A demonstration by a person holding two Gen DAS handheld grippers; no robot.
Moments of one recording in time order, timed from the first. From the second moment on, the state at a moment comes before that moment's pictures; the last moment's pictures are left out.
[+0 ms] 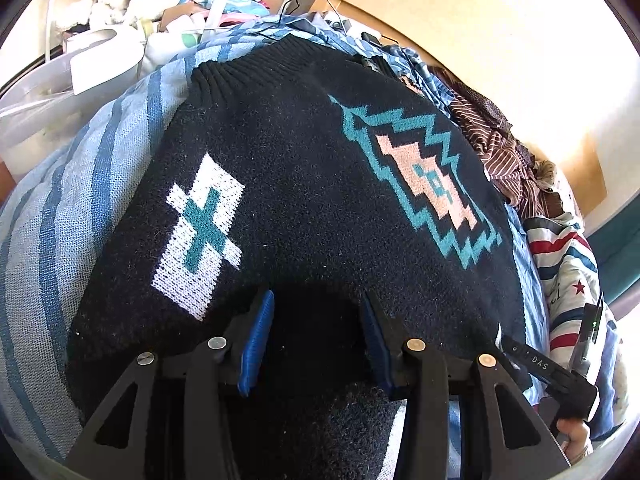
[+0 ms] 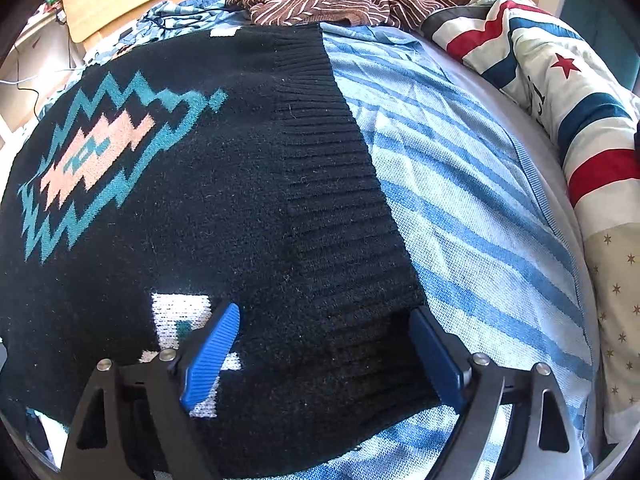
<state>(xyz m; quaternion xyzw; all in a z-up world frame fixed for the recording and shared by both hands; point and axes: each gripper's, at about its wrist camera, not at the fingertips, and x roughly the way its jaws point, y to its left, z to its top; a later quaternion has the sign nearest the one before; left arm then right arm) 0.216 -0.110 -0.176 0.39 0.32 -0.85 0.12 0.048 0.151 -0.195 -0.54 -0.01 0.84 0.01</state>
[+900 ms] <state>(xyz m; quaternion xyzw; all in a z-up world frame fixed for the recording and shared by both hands) 0.123 -0.152 -0.083 0.41 0.30 -0.86 0.09 -0.013 0.044 -0.215 -0.66 0.03 0.74 -0.14</state>
